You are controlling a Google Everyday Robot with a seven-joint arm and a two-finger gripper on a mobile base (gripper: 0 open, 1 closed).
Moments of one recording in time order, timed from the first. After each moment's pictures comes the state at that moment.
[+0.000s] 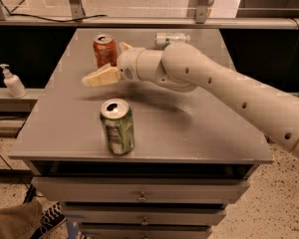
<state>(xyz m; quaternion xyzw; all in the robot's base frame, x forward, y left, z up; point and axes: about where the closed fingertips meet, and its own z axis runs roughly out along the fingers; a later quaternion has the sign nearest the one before) 0.690 0.128 0.869 -0.42 0.65 0.30 0.55</state>
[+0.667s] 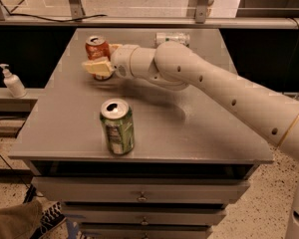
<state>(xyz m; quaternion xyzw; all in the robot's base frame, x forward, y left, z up) 0.704 0.148 0.873 -0.42 0.64 0.30 0.57</state>
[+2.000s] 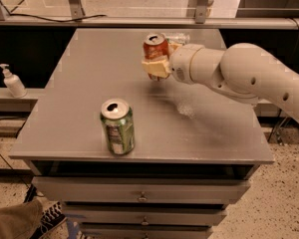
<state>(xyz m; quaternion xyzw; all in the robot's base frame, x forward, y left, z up) 0.660 -0.029 0.902 -0.36 0.70 0.17 0.59</state>
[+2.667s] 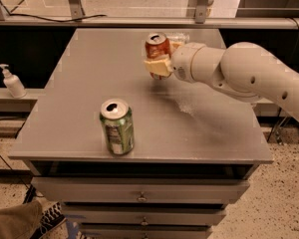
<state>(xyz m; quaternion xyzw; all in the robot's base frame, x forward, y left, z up) 0.668 -0.036 0.902 -0.36 0.70 0.16 0.59</state>
